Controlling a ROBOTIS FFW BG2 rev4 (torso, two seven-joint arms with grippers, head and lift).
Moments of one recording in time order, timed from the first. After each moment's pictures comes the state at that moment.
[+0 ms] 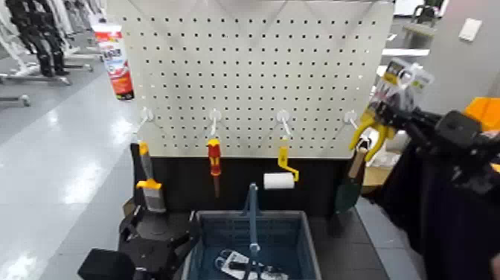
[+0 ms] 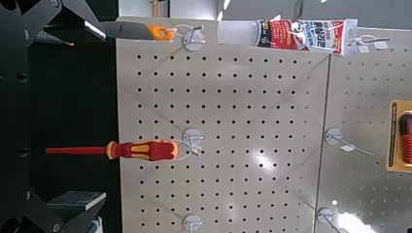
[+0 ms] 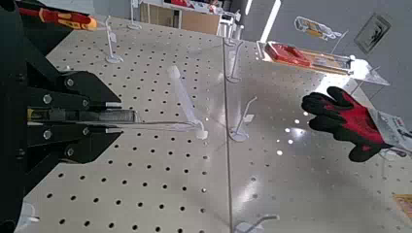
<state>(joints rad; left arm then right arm) 0.32 0.04 -0.11 -1.87 0.02 -0.23 -0.01 -0.15 -0.19 -0.29 -2.05 -0.27 0.43 0.90</state>
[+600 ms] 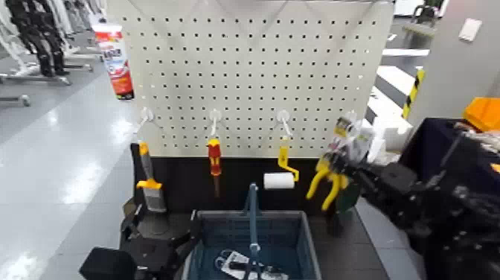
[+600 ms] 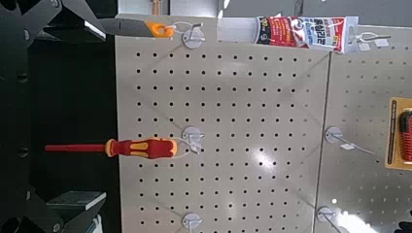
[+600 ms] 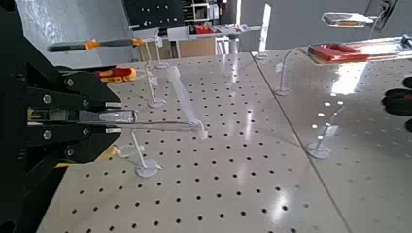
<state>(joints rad) 0.32 0.05 -0.11 -1.88 0.02 -0.23 -0.01 -0.04 -0.11 -0.17 -1.93 -0.29 0.42 0.89</state>
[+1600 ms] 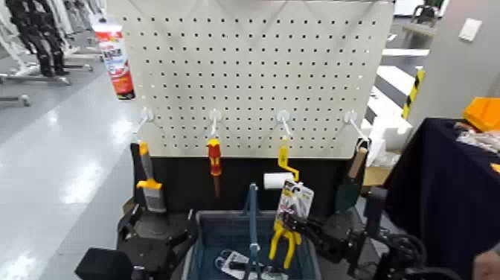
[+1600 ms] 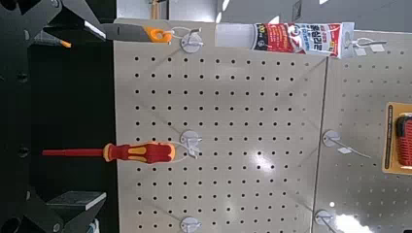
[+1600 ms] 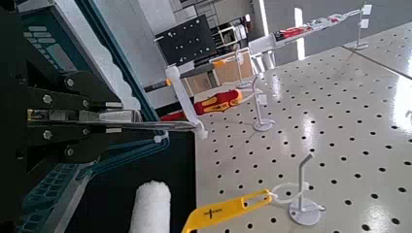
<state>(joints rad) 0.32 0.05 -0.10 -1.88 0.03 -0.24 -0.01 -0.04 -0.10 0.02 -1.61 -0.25 0.33 0.89</state>
